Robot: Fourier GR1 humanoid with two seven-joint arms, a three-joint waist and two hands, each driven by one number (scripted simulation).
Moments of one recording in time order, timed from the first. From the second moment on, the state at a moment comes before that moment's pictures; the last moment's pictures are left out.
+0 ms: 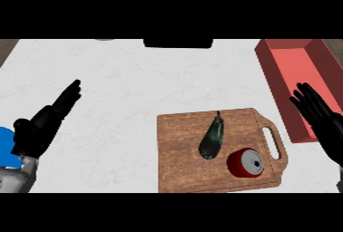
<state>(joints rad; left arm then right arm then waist) -0.15 0.57 -0.23 -1.55 0.21 0.07 0.10 -0.06 -0.57 0.08 -1.50 -0.46 0.12 -0.09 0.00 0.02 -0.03</state>
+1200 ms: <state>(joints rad) -0.16 0.53 -0.23 -1.57 0.14 0.06 -0.10 0.46 -0.97 -0.07 -2.38 0.26 -0.31 0.50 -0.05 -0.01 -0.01</state>
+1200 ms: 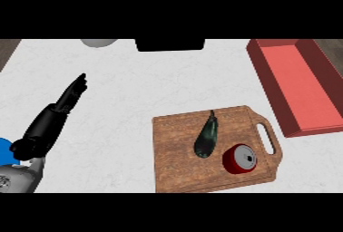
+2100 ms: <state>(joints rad) -0.28 0.46 -0.28 -1.51 0.09 0.02 -0.09 0.08 -1.19 0.32 -2.41 0.21 0.03 1.13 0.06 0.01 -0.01</state>
